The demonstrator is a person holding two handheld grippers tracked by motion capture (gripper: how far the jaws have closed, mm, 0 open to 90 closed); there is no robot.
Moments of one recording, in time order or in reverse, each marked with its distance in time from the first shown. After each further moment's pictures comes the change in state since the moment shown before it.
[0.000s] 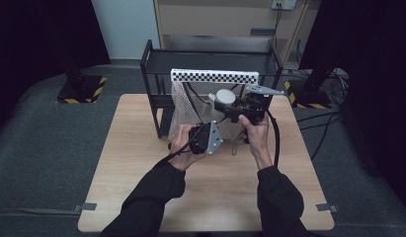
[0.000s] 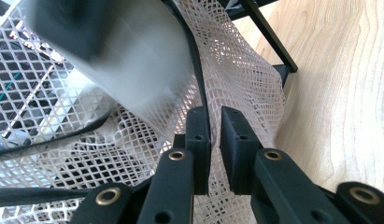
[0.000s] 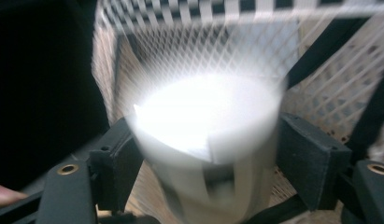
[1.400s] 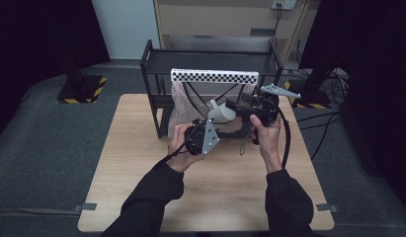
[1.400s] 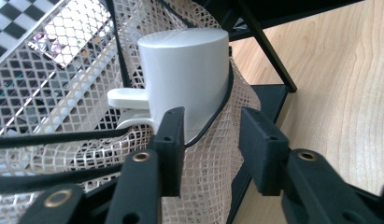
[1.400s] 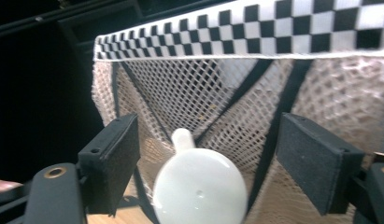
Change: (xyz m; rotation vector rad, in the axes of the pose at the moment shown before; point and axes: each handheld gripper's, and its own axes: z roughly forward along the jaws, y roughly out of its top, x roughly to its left) left arm 0.004 -0.004 -0.009 -0.070 0.015 -0.086; right arm -0.003 0.005 -0.030 -0.048 -0.085 0.005
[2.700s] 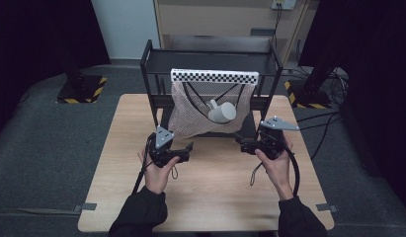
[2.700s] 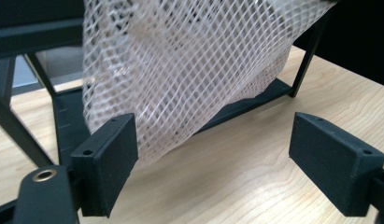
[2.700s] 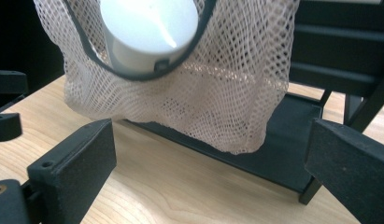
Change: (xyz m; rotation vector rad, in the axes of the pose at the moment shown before) left arm 0.001 -0.092 -0.041 0.073 0.025 -0.769; right arm 0.006 -0.073 -0.040 0.166 -0.234 -0.153
